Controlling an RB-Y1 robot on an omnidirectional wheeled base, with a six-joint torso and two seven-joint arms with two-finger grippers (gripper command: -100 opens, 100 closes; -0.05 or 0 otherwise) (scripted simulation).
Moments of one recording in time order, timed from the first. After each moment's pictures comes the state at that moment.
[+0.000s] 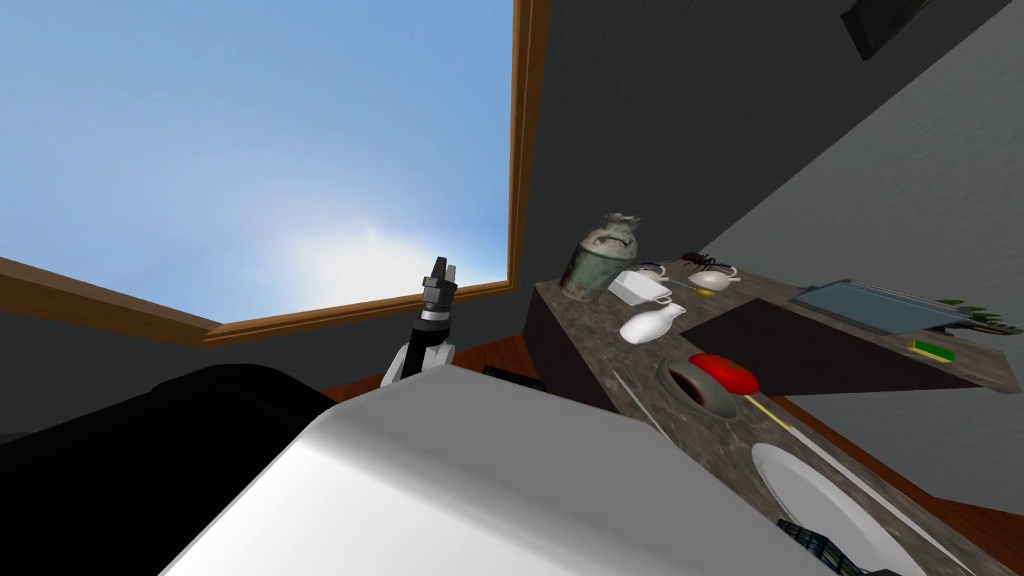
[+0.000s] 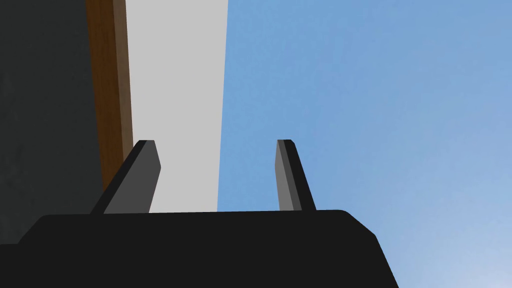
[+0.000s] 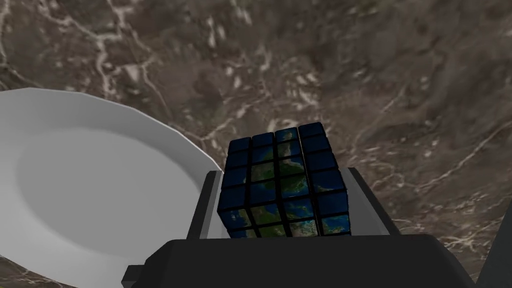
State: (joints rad) left arm 0.55 0.01 0.01 -2.31 -0.12 -0.49 -0.01; right arm 0.80 -1.61 0.35 -1.10 0.66 -0.74 -0.08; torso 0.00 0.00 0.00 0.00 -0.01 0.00
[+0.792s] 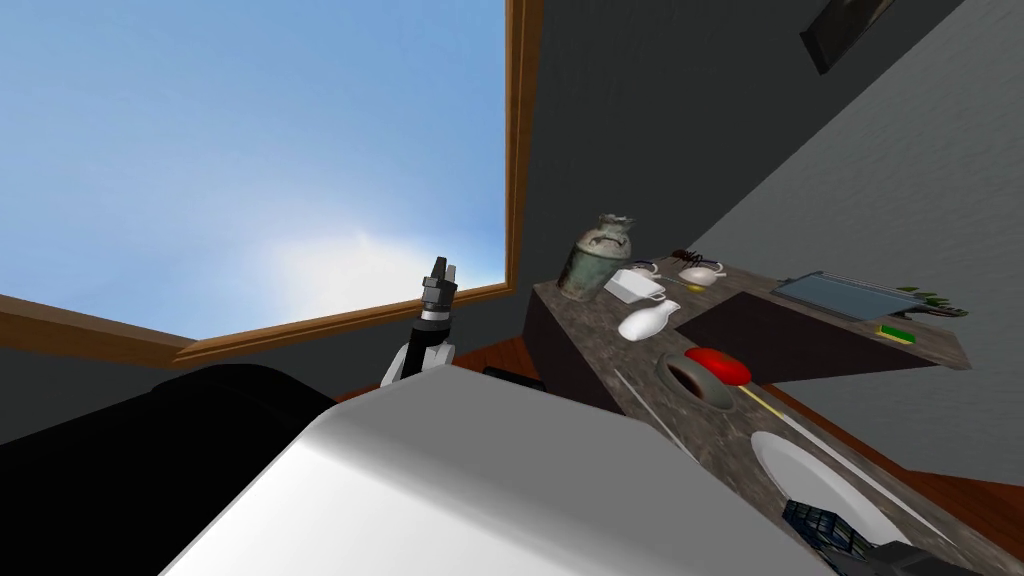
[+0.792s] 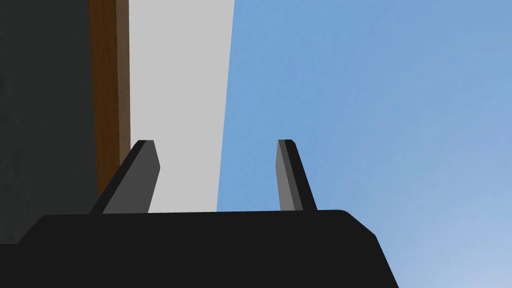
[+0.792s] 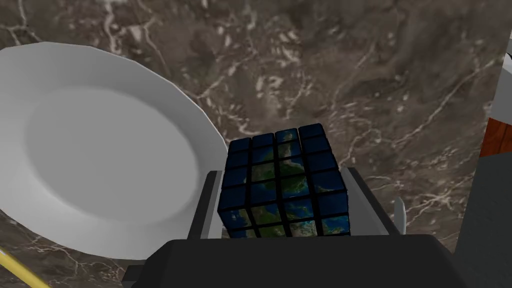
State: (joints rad) left arm 0.55 0.01 0.01 -2.31 -0.12 -0.50 -0.01; right arm 0.81 -1.74 0.33 -1.12 0.63 -0.81 -0.13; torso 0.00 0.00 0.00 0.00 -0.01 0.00
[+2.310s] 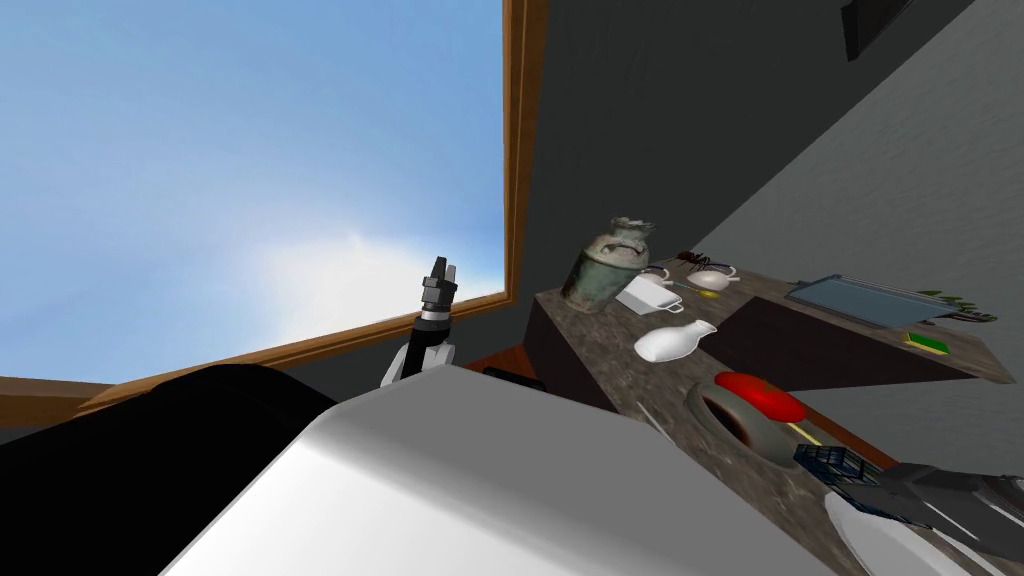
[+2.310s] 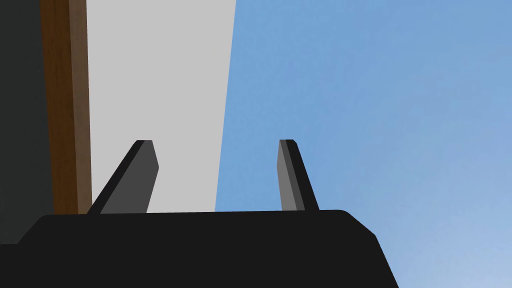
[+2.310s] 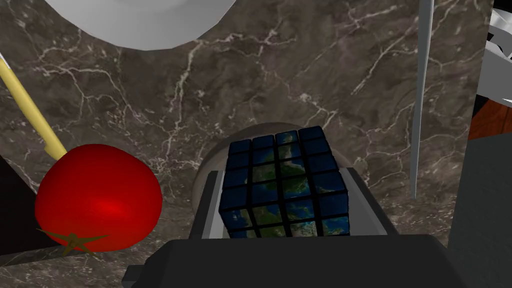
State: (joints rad) left arm 0.55 0.01 0.01 -2.31 -0.12 -0.50 -0.01; right arm 0.76 -2.06 0.33 -1.12 0.53 -0.99 -0.25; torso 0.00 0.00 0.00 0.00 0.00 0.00
